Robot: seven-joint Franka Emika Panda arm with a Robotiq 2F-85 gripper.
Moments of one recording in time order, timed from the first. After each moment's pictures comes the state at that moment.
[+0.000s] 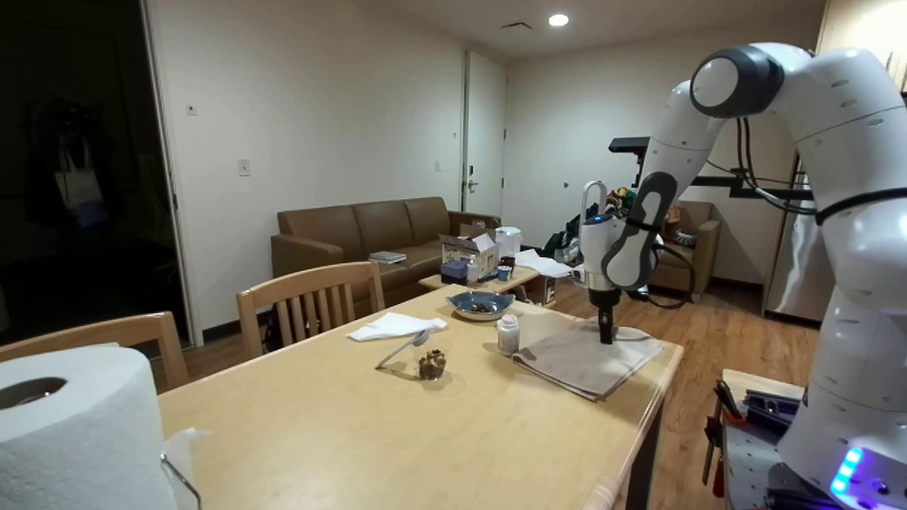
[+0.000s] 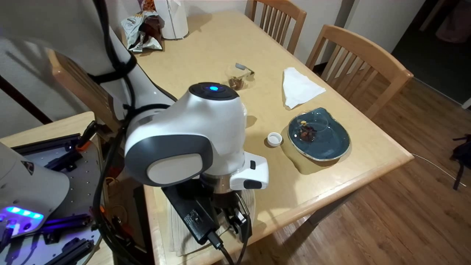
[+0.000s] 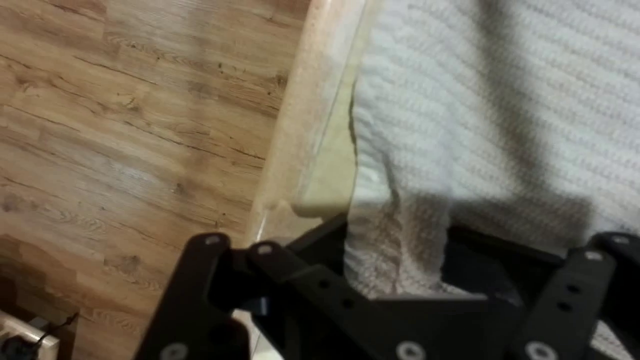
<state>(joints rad) -0.29 0.42 -0.29 -2.39 -0.48 2.79 -0.29</state>
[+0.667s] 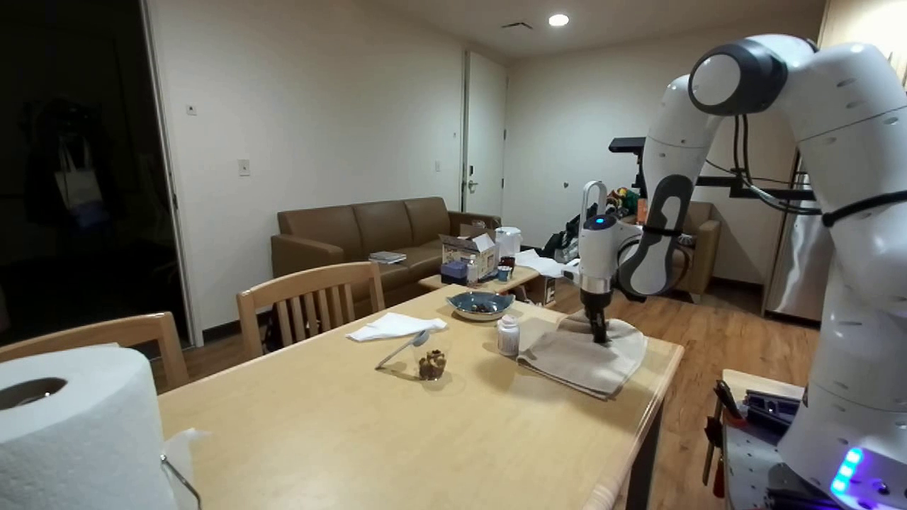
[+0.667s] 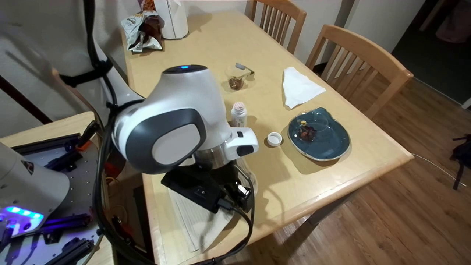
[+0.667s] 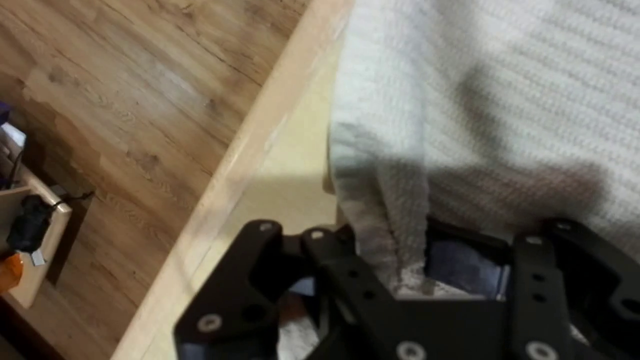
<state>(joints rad) -0.07 0.41 -0.47 -2.44 -0.82 2.97 -0.16</state>
